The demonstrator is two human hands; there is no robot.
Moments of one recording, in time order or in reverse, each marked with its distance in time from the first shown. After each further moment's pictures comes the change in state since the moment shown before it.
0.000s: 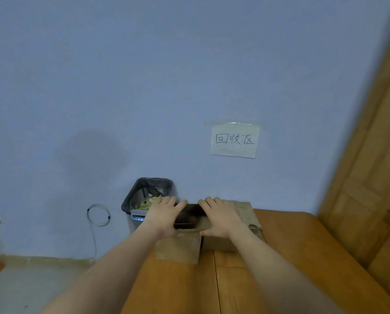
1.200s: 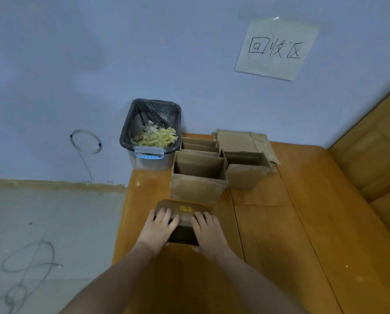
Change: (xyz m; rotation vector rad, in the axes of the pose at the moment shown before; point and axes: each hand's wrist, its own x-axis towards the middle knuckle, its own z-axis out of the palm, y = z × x) left_hand -0.064 -0.055 0.274 0.028 -0.418 0.174; right_hand 0.009 -0.146 0.237 0.100 -0.344 0.088
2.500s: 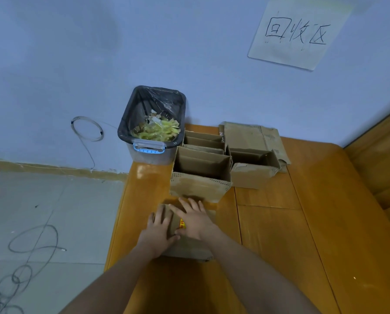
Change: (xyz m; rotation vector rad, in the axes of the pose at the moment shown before) left_hand 0.025 0.012 0.026 -0.706 -0.165 -0.253; right_hand 0.078 0.011 -0.007 0.218 -0.385 -0.104
